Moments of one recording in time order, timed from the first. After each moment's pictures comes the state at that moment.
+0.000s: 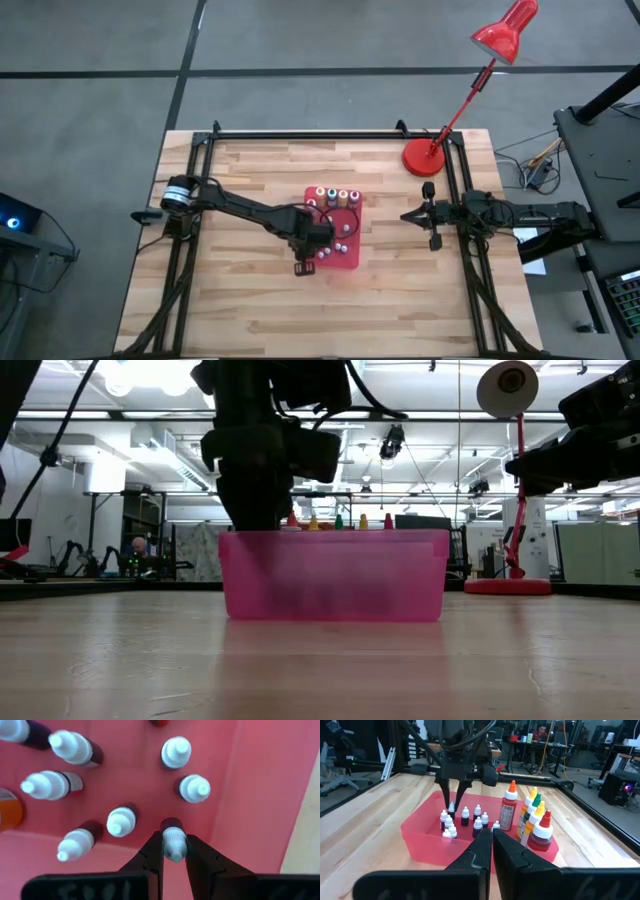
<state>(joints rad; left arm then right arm) -0.15 1.91 1.40 -0.79 0.02 -0.24 -0.02 0.13 0.01 0.01 -0.05 -0.06</state>
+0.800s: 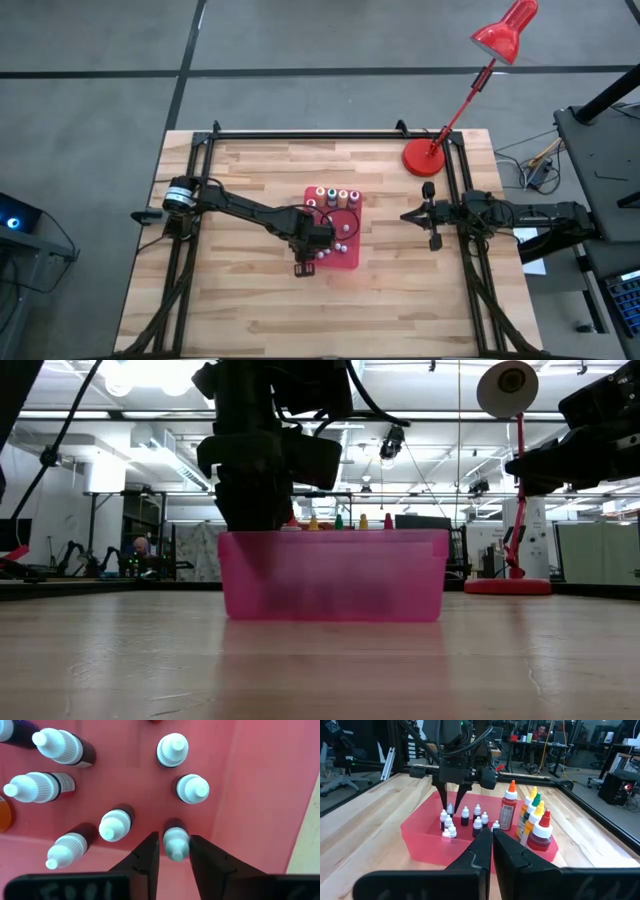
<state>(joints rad) -0.15 1.93 1.40 -0.78 0.03 -0.23 -0.02 0.13 0.01 0.01 -0.05 -0.06</state>
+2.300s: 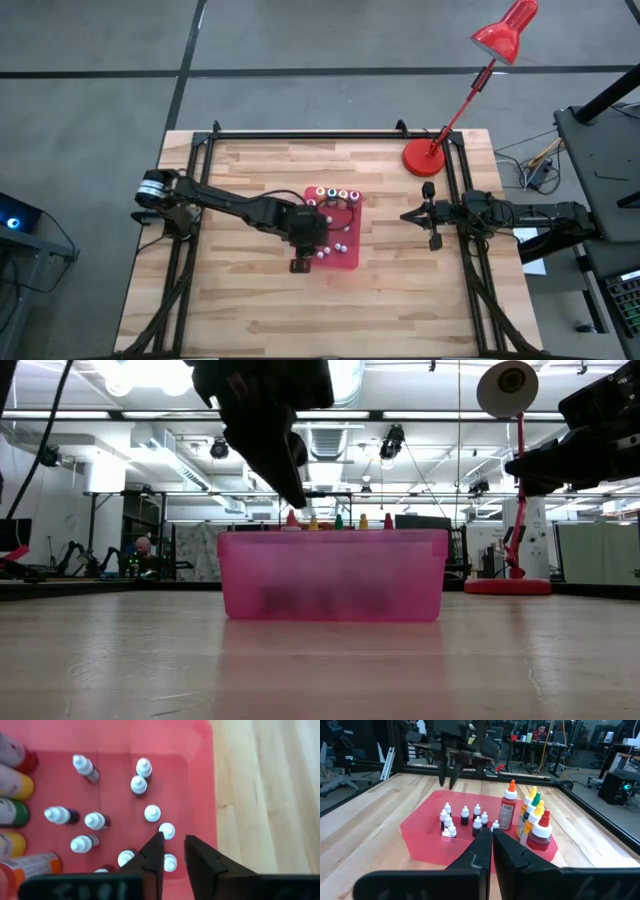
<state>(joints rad) -0.15 1.72 1.32 -0.61 0.03 -0.08 -0.02 0.13 0.01 0.01 -0.05 -0.06</state>
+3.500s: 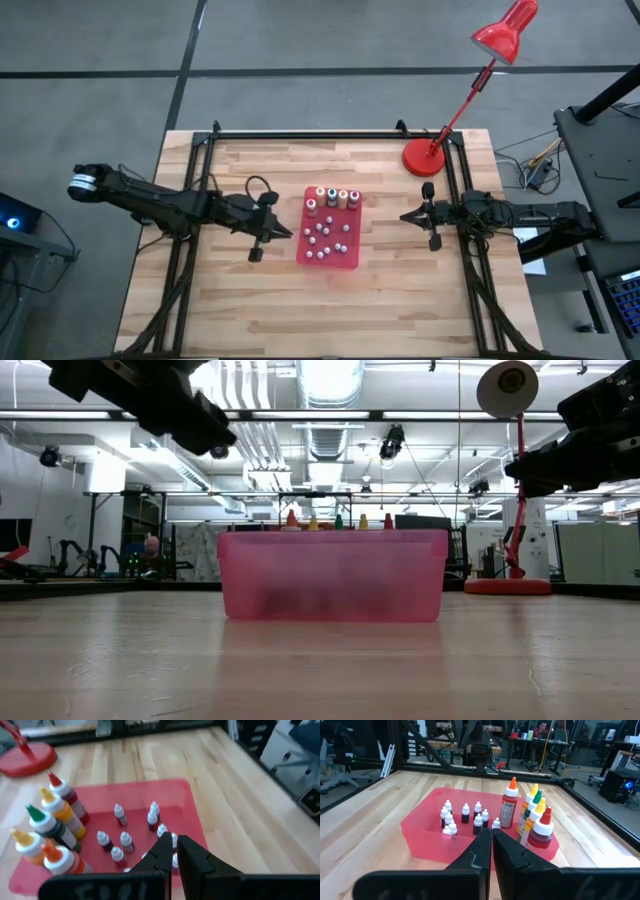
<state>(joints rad) -0.14 1.06 0.63 -0.02 0.03 0.05 -0.02 0.14 0.01 0.01 -0.05 -0.06</state>
